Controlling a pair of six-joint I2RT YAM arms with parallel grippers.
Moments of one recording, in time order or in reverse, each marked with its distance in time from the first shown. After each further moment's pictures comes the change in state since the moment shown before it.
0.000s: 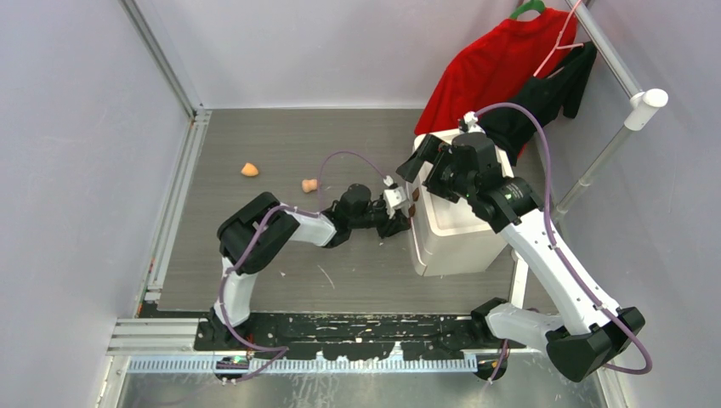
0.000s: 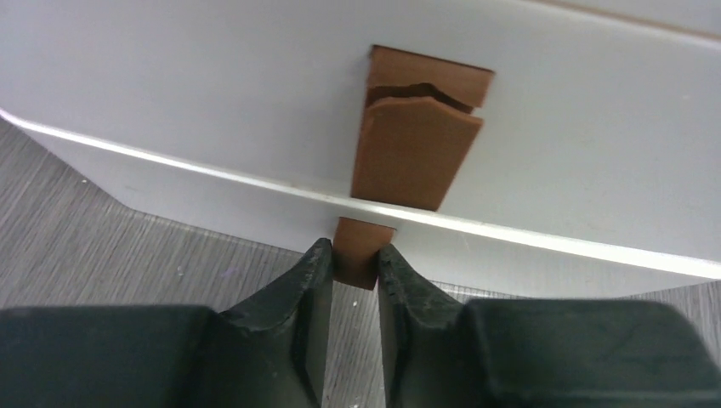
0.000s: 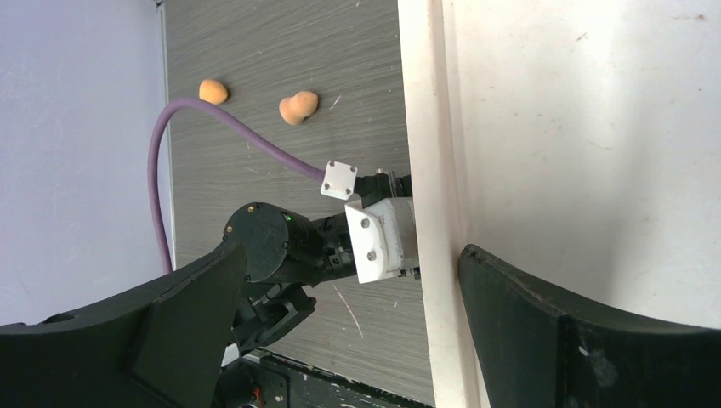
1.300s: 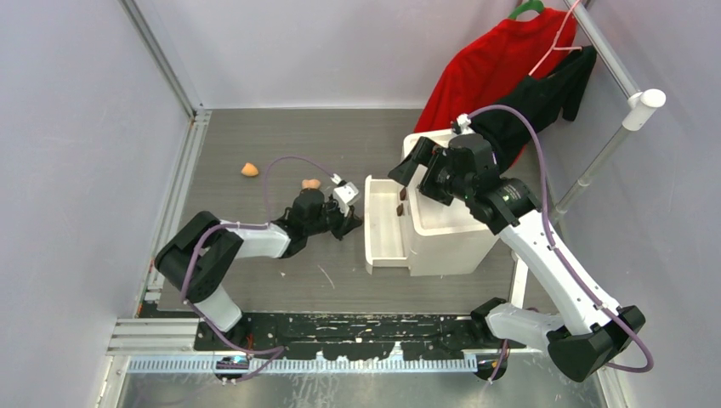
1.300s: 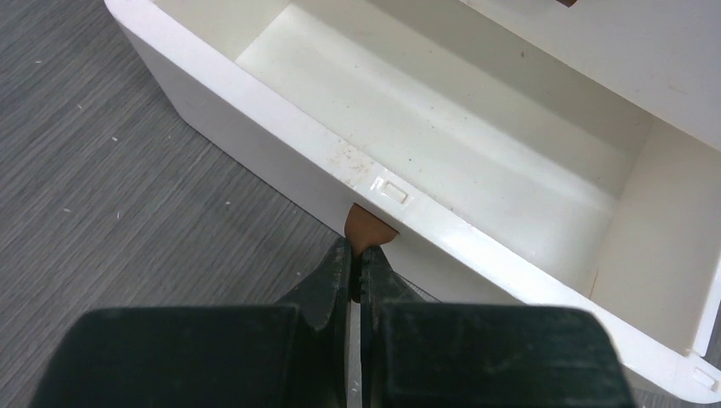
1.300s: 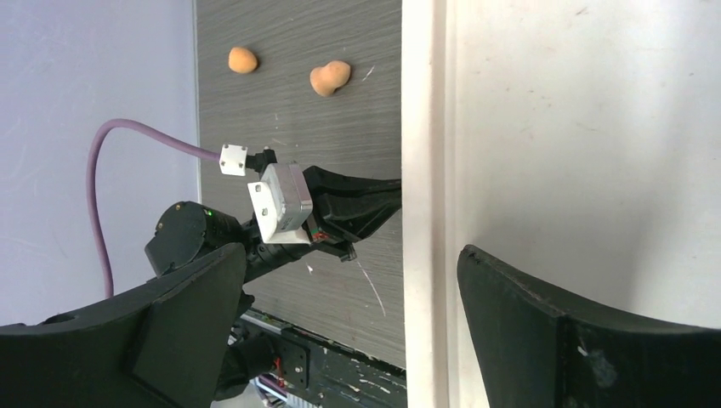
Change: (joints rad) left arm 0.171 -0.379 -0.364 -0.114 -0.136 -0.040; right arm 0.017 -0.002 -0.007 0.013 -0.065 0.024
